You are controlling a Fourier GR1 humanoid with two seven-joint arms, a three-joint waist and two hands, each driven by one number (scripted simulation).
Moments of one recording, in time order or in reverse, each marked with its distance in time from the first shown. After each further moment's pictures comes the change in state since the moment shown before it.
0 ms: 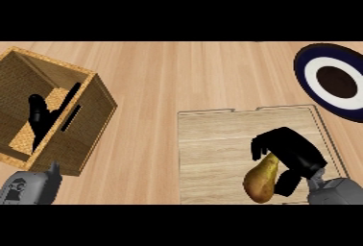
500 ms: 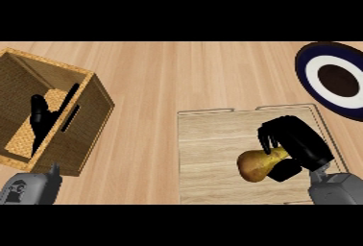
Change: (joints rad) left arm 0.011 -0.012 0.009 -0.011 -0.015 -0.008 0.001; right arm -0.017 0.064 -0.102 -0.038 0.025 -0.060 0.013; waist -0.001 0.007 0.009
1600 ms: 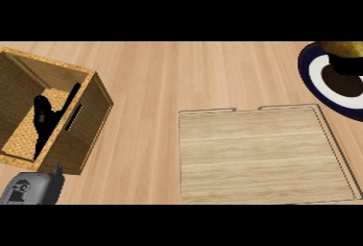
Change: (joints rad) left arm -0.005 -0.011 -0.008 -0.002 -0.014 0.003 0.005; right arm -0.452 -0.029 -0.594 0.301 -0.114 -0.287 0.221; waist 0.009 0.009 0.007
